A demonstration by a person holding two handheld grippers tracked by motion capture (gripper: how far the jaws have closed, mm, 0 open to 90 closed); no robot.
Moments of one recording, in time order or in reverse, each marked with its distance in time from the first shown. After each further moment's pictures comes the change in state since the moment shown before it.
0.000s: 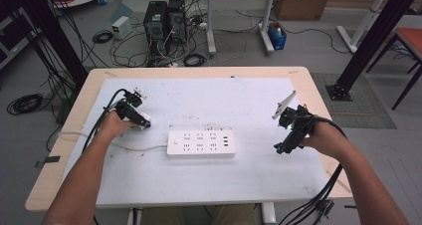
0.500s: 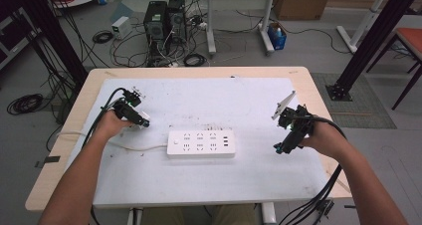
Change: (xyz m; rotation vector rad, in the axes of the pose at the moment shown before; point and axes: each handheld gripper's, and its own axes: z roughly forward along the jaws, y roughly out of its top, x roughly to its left) left arm -0.003 -0.001 -0.019 -0.048 -0.041 0.040; right arm 0.001 0.001 0.000 0.004 -0.008 0.006
